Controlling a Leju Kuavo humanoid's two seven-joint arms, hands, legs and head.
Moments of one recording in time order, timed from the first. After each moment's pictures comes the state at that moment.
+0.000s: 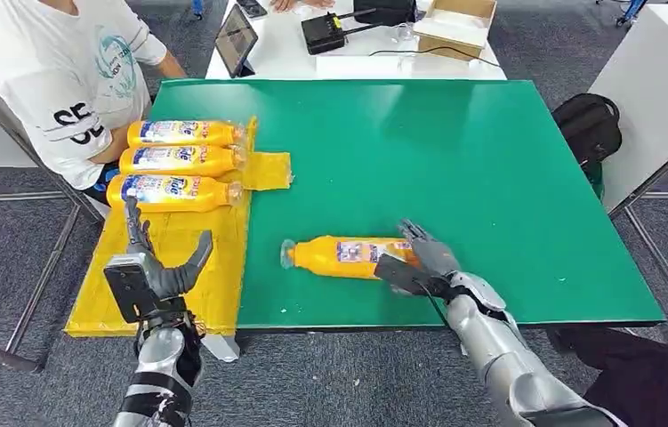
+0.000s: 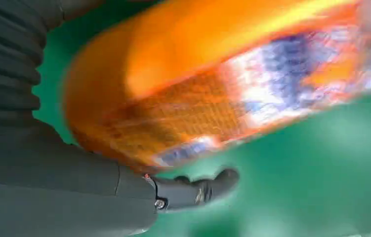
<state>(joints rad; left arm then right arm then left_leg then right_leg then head) -0.23 -0.30 -0.03 -1.19 -0.16 0.42 -0.70 -0.56 -0.02 0.16 -0.59 0.81 -0.01 -0.27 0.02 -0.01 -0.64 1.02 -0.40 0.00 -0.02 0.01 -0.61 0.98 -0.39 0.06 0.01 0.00</state>
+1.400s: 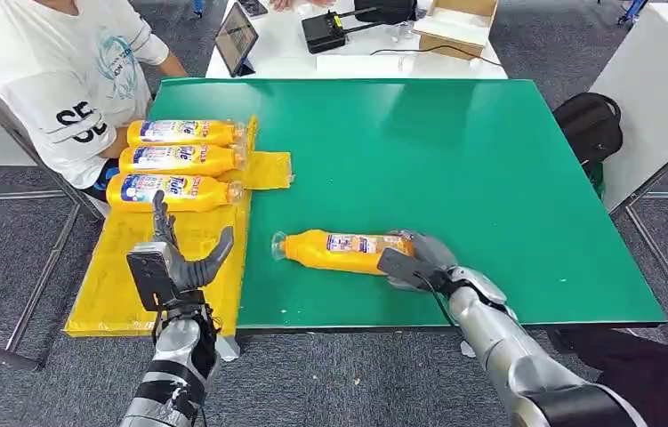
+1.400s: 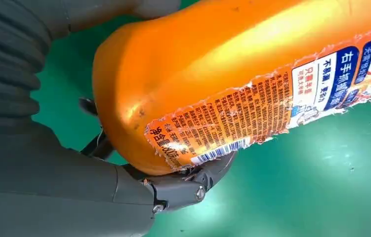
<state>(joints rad) -0.29 -0.32 -0.06 -1.08 -0.13 0.41 -0.70 -0.63 -0.01 0.17 -0.44 0.74 -0.03 -0.35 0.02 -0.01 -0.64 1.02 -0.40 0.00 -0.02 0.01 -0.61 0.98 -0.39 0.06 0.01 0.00</state>
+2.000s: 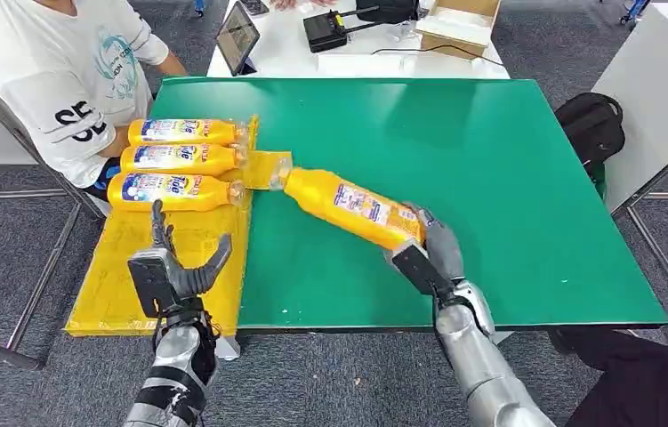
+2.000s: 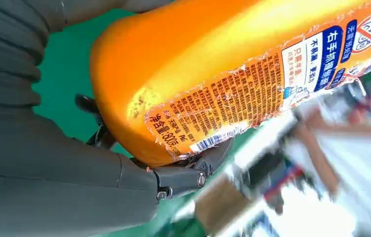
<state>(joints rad) -0.26 -0.32 -0.05 -1.07 -0.13 0.43 -0.70 -0.39 0.10 -0.01 -0.89 0.49 -0.33 -0.49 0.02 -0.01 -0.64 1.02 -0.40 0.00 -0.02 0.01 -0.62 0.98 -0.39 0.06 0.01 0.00</state>
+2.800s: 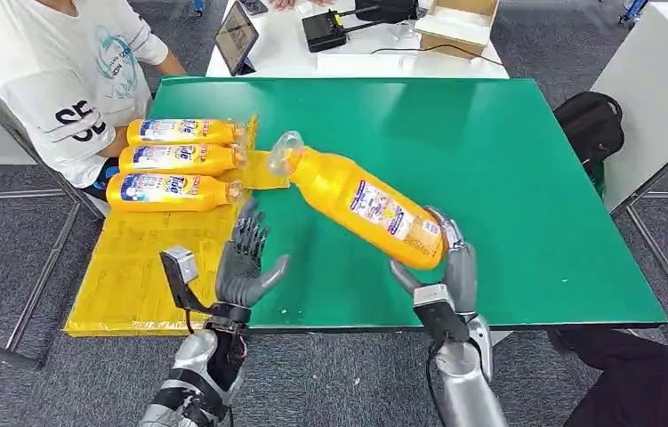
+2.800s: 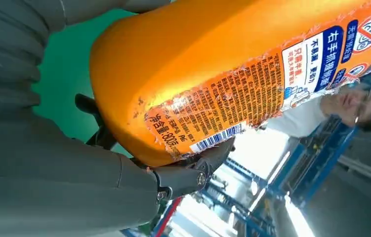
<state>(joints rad) -0.27 -0.34 -0.17 -1.00 0.13 -0.23 -0.60 -0.13 0.22 -0.05 -1.29 0.43 -0.32 -0.66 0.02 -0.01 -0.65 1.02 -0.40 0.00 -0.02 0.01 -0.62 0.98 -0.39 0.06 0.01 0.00</state>
